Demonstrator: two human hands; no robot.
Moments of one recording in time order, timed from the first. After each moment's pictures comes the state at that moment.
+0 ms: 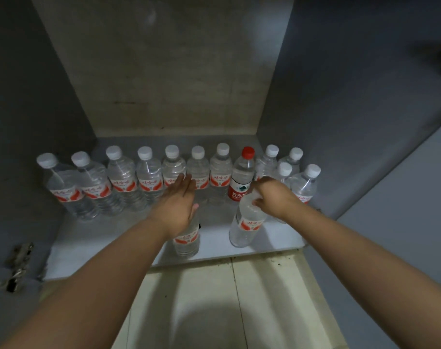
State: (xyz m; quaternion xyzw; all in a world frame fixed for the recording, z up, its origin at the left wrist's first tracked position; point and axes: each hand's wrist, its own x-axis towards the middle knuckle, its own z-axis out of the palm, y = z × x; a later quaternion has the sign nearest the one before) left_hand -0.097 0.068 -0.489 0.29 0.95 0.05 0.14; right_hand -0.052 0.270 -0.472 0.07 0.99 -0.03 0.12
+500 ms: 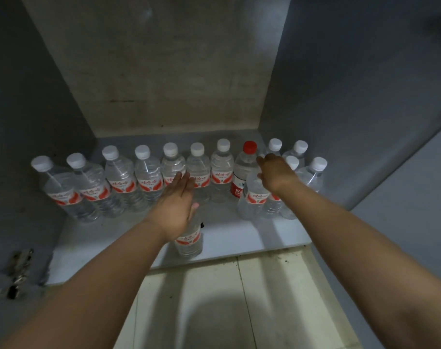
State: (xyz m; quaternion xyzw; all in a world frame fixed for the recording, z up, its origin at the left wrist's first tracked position) left_hand -0.099 0.067 -0.495 0.29 0.94 0.09 0.14; right_hand -0.097 0.289 -0.487 0.14 0.99 0.00 0.10
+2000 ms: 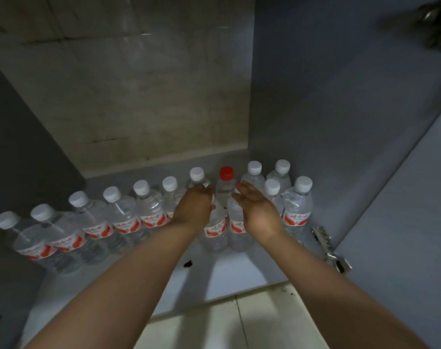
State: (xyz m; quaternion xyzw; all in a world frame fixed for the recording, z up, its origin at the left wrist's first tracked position) left_hand -0.142 0.186 -0.496 0.28 0.95 0.07 0.08; right_hand -0.085 0.315 -0.543 -0.02 0.97 -0.07 -0.21
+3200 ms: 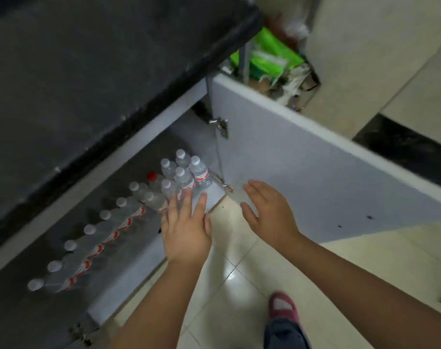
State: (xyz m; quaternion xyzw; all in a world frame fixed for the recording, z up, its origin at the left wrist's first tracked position) left_hand 0.068 0.187 -0.234 0.43 0.89 0.01 0.11; right_hand 0.187 0.295 -0.276 0.32 0.92 -0.14 -0.17
